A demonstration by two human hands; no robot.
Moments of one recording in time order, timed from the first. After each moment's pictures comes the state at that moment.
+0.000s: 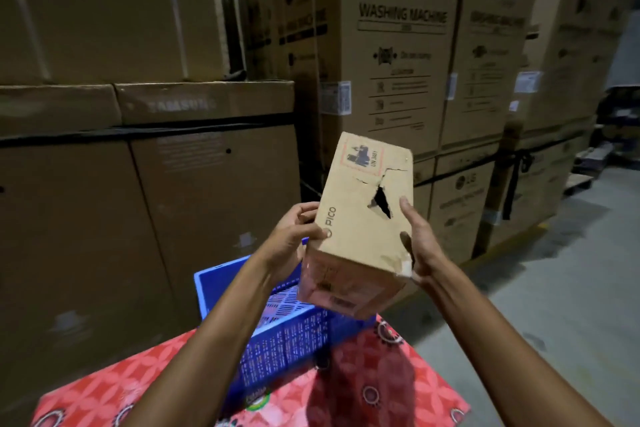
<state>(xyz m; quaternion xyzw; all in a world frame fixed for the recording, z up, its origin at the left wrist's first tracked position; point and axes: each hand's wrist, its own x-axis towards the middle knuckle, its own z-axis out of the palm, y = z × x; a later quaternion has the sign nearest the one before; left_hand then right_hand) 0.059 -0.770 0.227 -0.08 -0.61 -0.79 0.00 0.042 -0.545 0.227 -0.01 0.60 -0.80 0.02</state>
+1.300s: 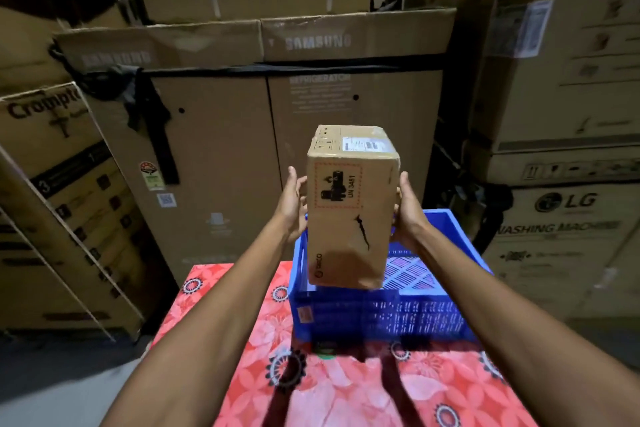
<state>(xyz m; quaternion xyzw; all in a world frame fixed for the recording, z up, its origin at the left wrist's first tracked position) 0.006 -0.929 0.142 0.22 -0.57 -0.77 0.19 -0.103 -0.728 0.150 -0.12 0.60 -0.72 0.31</state>
